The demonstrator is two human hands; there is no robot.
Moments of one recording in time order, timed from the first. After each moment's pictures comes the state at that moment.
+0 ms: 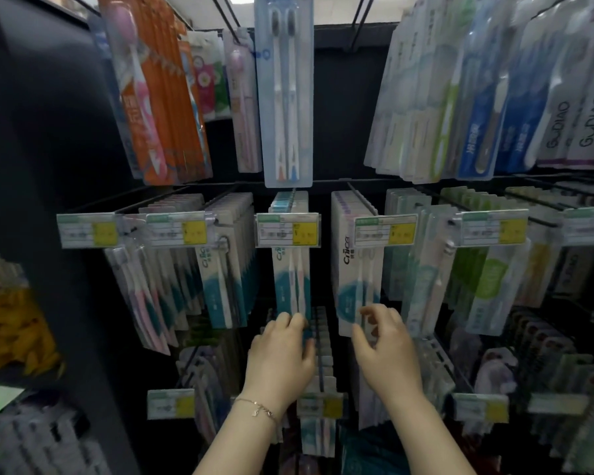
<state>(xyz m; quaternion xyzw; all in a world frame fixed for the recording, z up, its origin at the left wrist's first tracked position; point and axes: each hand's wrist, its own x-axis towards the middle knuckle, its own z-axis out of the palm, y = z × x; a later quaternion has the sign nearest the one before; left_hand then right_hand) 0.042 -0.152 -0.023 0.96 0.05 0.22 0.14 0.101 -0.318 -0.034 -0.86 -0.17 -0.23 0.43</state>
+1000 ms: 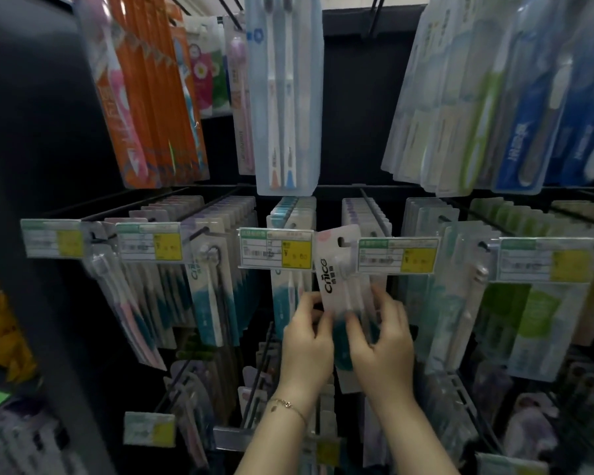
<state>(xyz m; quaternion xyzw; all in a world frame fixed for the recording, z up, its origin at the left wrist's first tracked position) 0.104 -0.192 -0.002 0.75 0.05 0.32 0.58 0.148 -0.292 -0.019 -0.74 -0.21 -0.29 0.57</state>
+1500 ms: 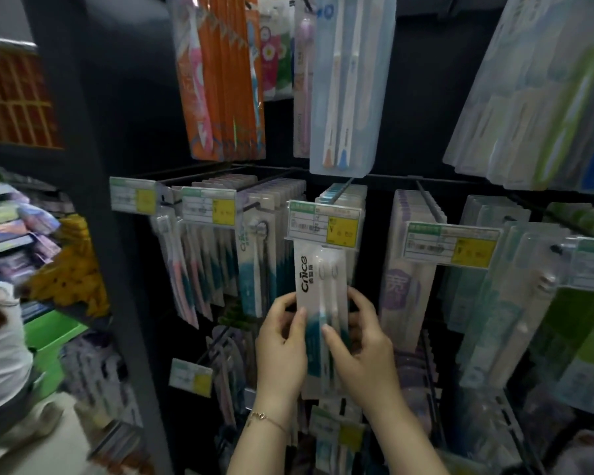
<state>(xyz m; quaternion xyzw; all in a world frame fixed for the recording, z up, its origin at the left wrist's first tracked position) 0.053 -0.159 -0.024 0.65 0.17 0.42 0.61 0.124 -0.260 -0.038 -0.74 -0.36 -0.09 0.57</state>
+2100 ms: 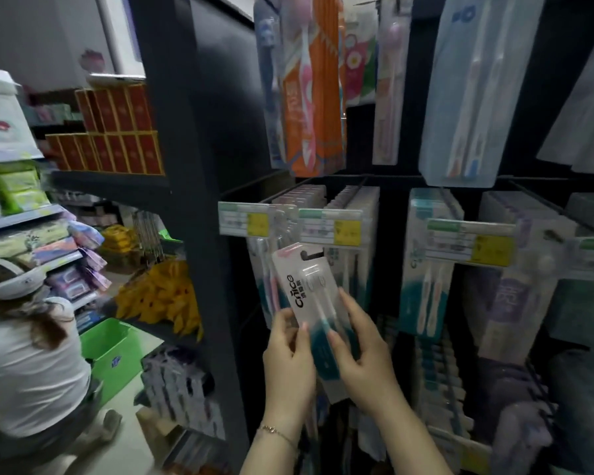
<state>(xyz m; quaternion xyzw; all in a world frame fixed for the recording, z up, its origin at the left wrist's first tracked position) -0.021 -0.041 -0.022 0.67 0.22 0.40 0.59 0.060 -0.130 -0.037 -0.71 -0.38 -0.03 0.58</state>
